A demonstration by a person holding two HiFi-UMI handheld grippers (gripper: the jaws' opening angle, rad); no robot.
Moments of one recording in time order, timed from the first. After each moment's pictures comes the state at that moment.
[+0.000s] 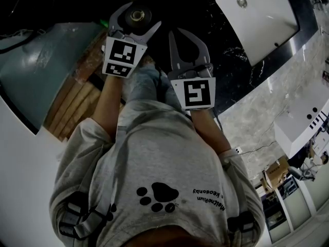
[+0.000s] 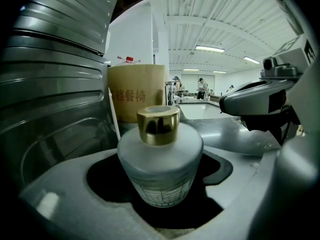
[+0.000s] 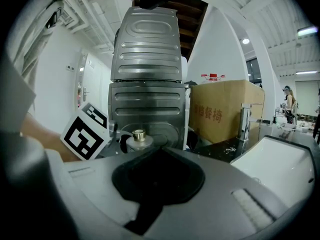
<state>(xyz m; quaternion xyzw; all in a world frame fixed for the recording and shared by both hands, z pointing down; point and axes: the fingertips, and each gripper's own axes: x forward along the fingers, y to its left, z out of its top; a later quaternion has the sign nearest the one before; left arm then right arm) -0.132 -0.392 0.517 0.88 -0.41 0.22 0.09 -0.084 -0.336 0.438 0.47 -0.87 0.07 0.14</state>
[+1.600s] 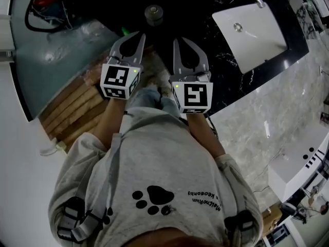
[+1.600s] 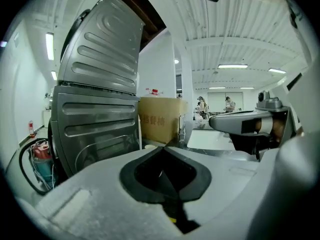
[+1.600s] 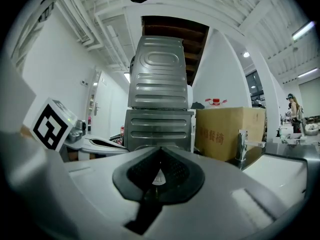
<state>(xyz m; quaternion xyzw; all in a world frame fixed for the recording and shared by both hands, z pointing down) -0.161 -0.262 0.403 0.81 -0.57 0.11 0.08 -0.064 -0.253 0.363 0.43 -0.90 0.01 0.06</state>
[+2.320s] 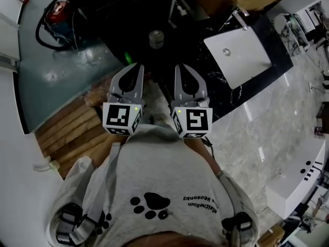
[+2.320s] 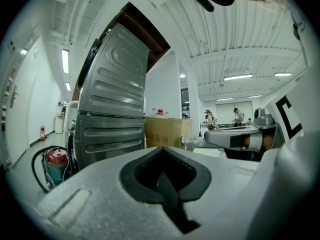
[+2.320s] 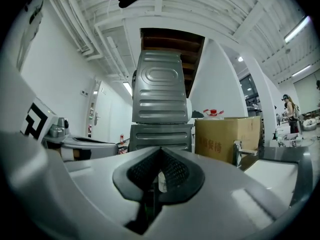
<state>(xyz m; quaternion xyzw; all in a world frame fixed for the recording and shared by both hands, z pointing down) -0.157 -0.177 0.310 0.78 -0.62 0.03 0.04 -0.050 -0.195 0.297 0.45 -0.89 0.01 0.02</state>
